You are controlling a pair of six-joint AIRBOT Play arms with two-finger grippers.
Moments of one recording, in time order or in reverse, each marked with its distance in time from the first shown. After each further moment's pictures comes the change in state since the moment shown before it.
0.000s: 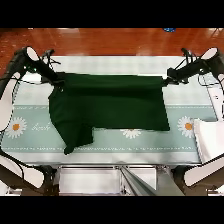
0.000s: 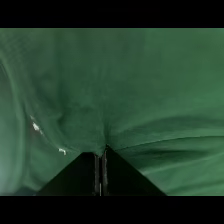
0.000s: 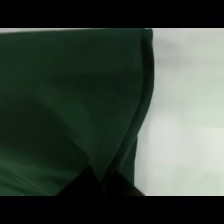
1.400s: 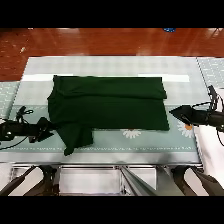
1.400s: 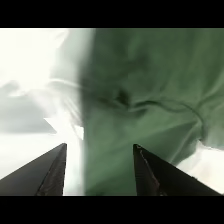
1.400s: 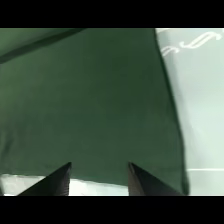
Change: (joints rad) left arm 0.476 0.764 -1.160 -0.395 0.084 0.124; right arm -0.263 0.956 -1.077 0.317 -0.147 -0.179
